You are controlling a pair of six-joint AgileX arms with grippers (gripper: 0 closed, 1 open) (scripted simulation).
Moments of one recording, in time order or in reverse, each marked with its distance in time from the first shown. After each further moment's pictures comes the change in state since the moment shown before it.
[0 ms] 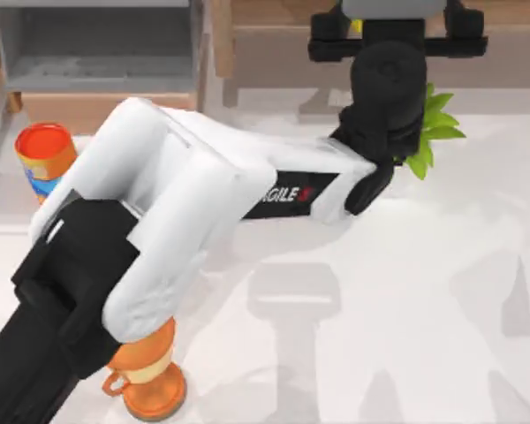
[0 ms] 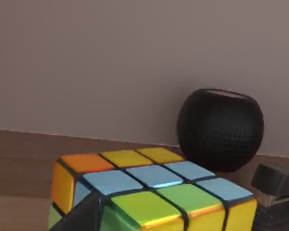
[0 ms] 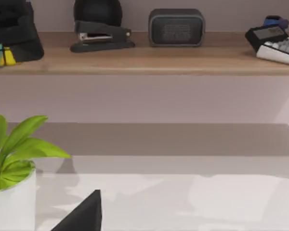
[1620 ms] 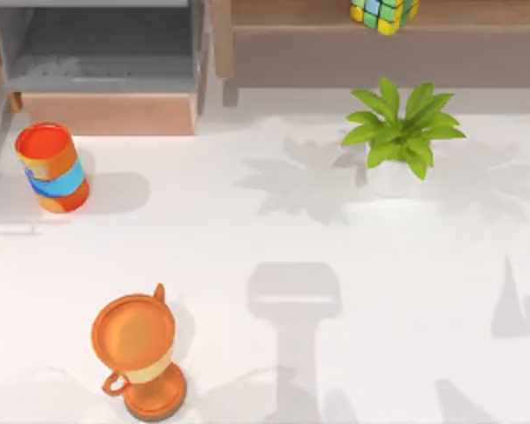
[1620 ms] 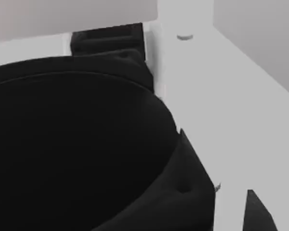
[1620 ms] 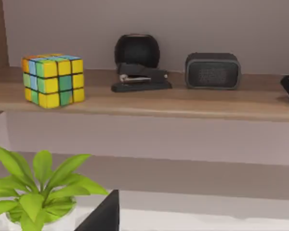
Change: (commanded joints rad) left arm -2.709 -0.408 -0.881 0.409 0.670 -2.925; right arm 0.000 0.000 0.000 0.000 0.000 0.000
